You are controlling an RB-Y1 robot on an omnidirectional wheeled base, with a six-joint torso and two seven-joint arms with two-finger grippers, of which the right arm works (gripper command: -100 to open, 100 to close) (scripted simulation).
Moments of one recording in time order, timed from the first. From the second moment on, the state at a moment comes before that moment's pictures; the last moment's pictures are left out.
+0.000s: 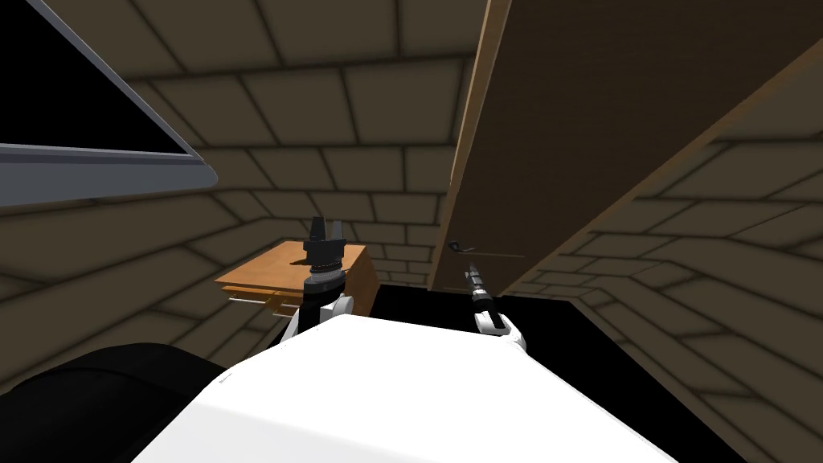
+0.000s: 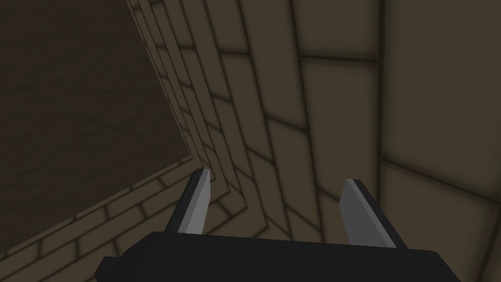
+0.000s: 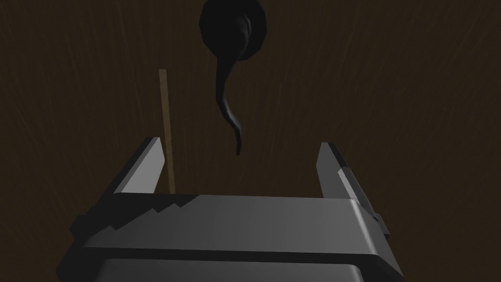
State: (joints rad) arm -0.02 -0.33 0.08 -0.93 -0.11 -0.66 -0.14
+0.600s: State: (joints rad) arm -0.02 -0.37 0.05 -0.84 -0.13 -0.71 -0.17
